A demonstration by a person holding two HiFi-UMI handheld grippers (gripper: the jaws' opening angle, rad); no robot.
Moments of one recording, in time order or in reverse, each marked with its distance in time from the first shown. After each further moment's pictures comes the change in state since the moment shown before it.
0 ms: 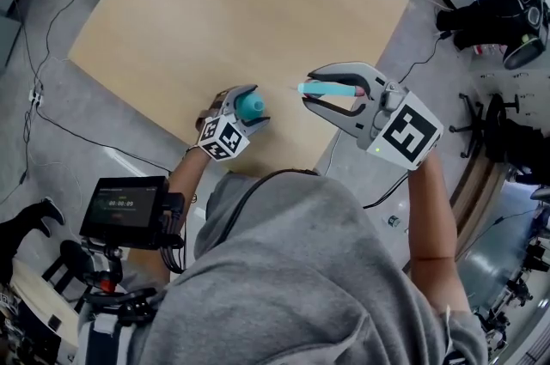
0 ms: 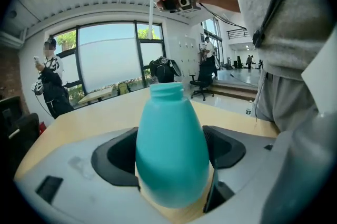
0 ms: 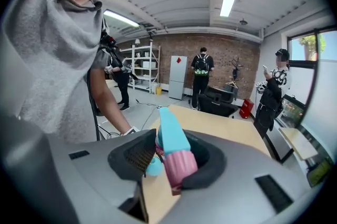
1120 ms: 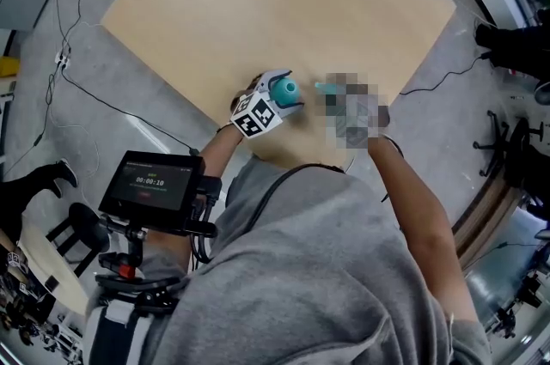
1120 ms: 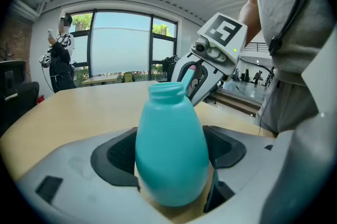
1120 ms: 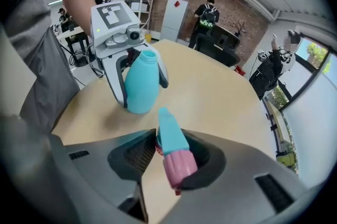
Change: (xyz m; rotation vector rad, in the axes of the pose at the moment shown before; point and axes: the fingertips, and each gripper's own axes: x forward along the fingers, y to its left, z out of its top) left arm 0.010 0.004 -0.035 -0.202 0.002 -0.012; right arm 0.149 0.025 -0.267 -0.042 0.531 -0.183
